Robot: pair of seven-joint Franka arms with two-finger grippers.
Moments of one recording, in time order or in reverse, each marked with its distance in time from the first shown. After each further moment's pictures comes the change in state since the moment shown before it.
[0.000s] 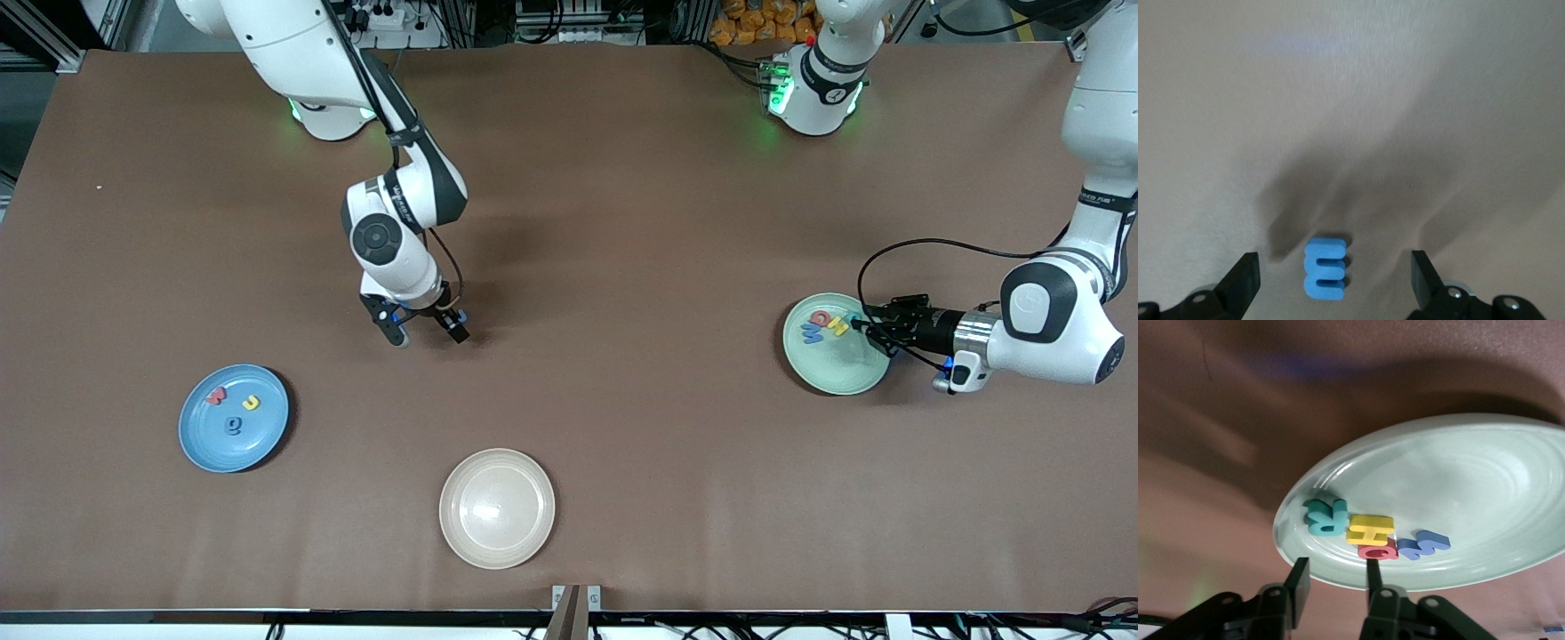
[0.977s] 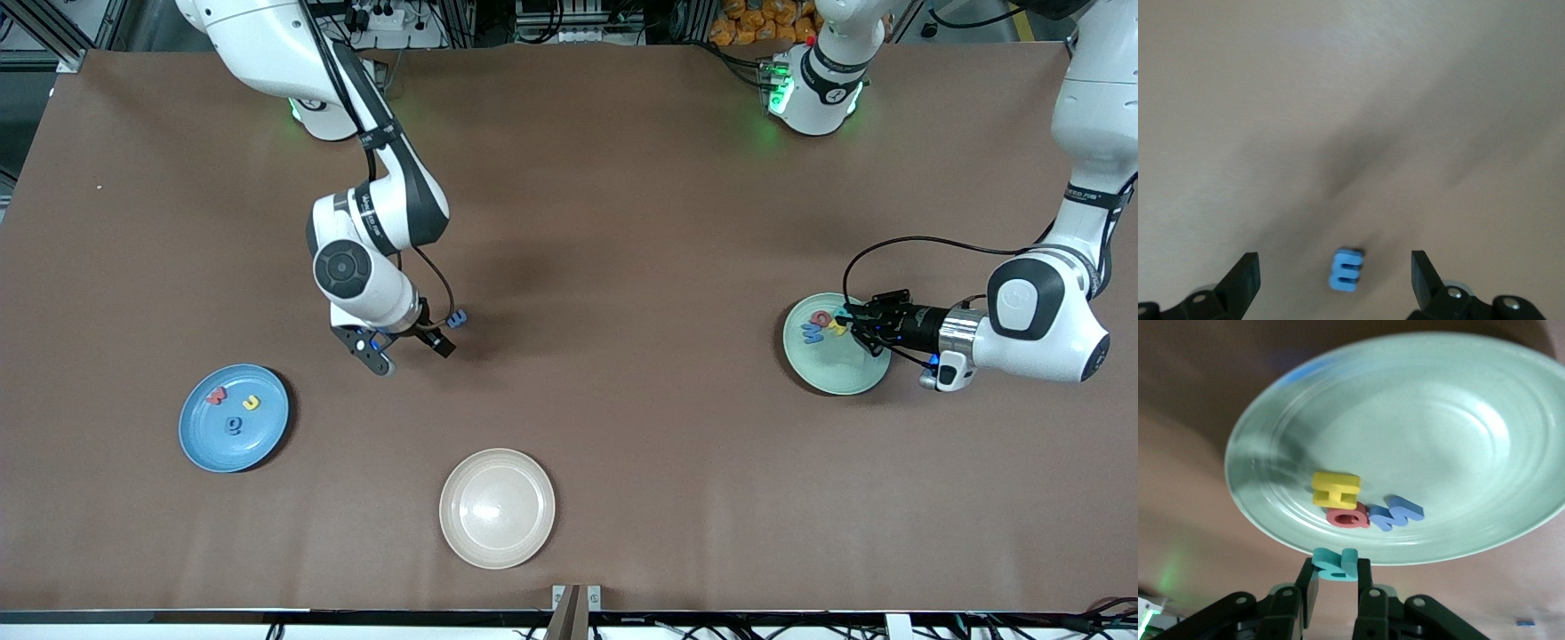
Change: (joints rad) left arm -0.027 -0.033 -0.009 -0.033 -0.057 0.000 -0.072; right arm -0.011 -0.056 -0.093 0.136 0.001 -0.266 -0.199
